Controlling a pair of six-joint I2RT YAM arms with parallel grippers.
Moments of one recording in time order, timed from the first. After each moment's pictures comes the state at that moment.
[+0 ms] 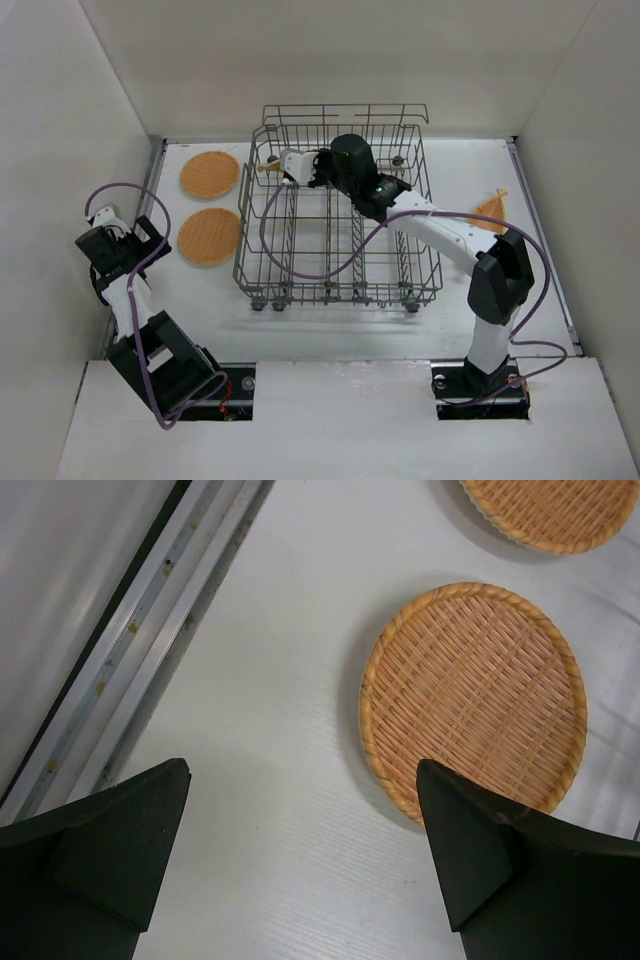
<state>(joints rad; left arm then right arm) 0.69 1.18 0.68 -0.14 0.36 -0.06 0.74 1.84 1.65 -0.11 0.14 -1.07</state>
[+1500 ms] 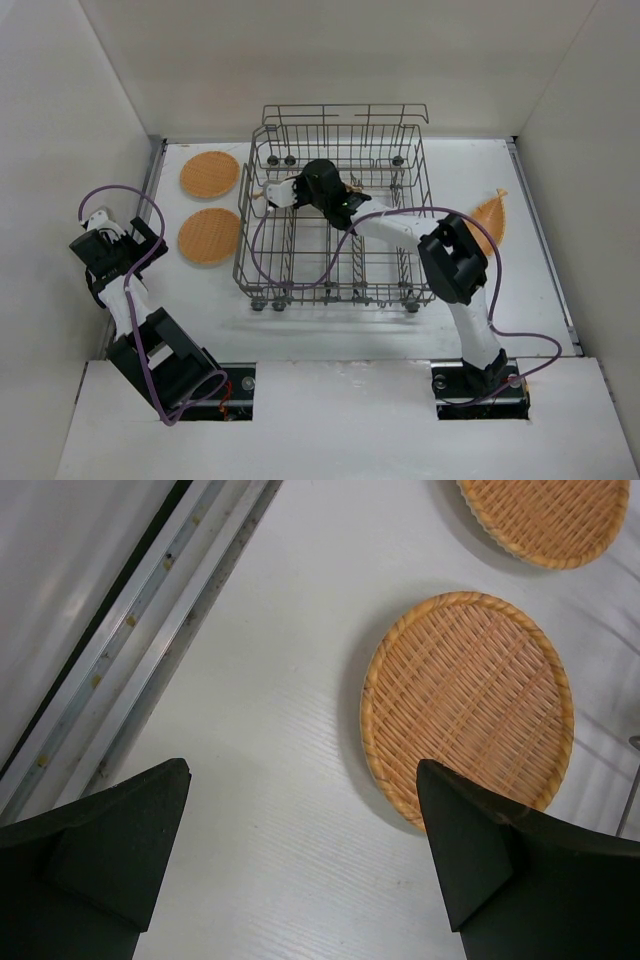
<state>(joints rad) 0.74 1.19 0.68 -0.13 0.41 -0.09 0.77 2.14 1.68 0.08 0.15 -1.25</state>
